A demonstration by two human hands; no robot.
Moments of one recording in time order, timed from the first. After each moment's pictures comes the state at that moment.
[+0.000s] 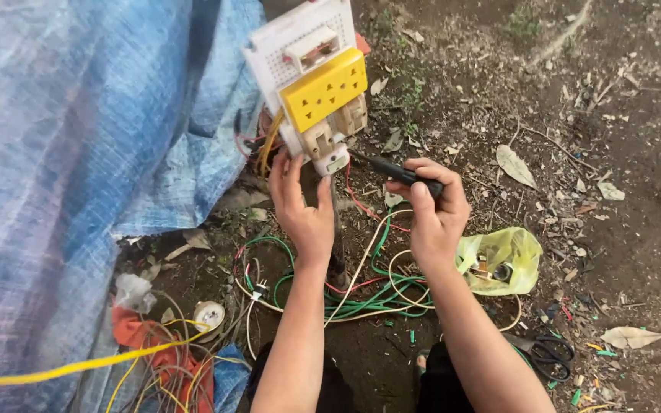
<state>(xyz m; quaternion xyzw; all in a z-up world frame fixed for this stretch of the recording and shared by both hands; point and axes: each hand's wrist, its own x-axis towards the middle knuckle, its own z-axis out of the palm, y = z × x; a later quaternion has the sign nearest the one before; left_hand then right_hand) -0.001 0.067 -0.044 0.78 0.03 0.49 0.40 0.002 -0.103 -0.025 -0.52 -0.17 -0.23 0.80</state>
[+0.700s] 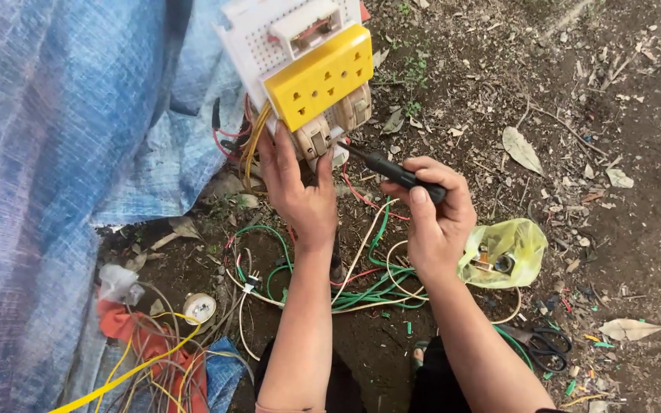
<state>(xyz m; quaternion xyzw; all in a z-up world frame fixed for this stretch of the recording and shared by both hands) 0.041 0.066 -0.066 0.77 0.03 0.54 0.35 0.008 -0.092 -0.026 -0.52 -0.19 -0.23 0.80</state>
